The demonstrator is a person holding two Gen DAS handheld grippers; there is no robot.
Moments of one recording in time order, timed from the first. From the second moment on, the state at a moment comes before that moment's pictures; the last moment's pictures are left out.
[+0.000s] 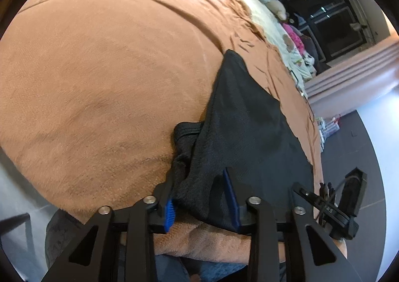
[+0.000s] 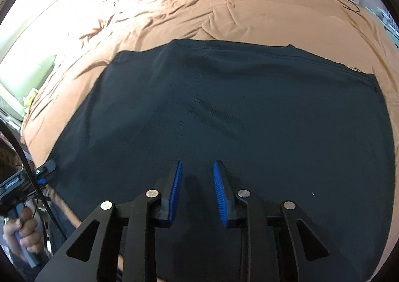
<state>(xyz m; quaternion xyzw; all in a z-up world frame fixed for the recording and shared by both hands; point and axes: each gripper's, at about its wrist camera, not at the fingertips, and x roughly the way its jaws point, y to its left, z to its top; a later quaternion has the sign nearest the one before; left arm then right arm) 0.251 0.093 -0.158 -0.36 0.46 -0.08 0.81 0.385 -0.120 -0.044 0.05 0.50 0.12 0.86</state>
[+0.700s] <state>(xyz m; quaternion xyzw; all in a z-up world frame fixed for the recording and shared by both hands) 0.244 0.107 -0.166 -0.41 0.47 -0.06 0.78 0.521 -0.120 -0.056 0.09 0.51 0.06 0.85</state>
